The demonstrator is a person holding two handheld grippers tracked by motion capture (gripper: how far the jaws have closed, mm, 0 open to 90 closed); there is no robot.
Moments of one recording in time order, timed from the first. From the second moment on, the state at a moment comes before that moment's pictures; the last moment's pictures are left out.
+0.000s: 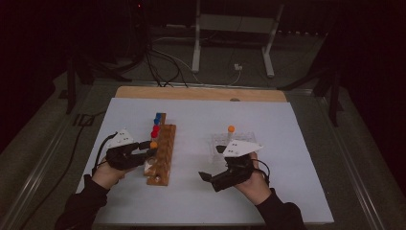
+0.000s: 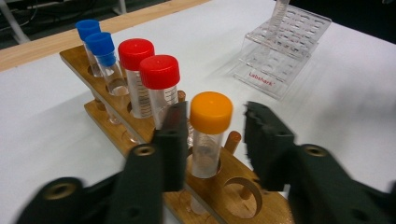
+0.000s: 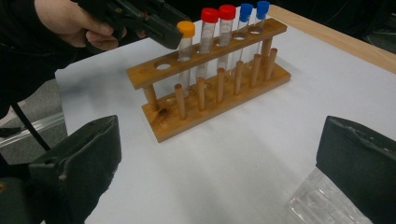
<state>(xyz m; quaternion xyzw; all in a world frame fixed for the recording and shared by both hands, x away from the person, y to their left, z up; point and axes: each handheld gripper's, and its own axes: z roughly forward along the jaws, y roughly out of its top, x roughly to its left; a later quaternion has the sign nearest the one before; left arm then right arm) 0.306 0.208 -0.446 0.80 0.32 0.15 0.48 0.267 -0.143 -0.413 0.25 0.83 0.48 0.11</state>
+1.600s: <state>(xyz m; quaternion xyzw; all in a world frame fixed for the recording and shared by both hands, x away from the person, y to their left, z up) 0.269 0.213 -0.412 0.76 0.30 0.17 0.54 0.350 -0.209 -0.455 0.42 0.80 0.39 0.17</state>
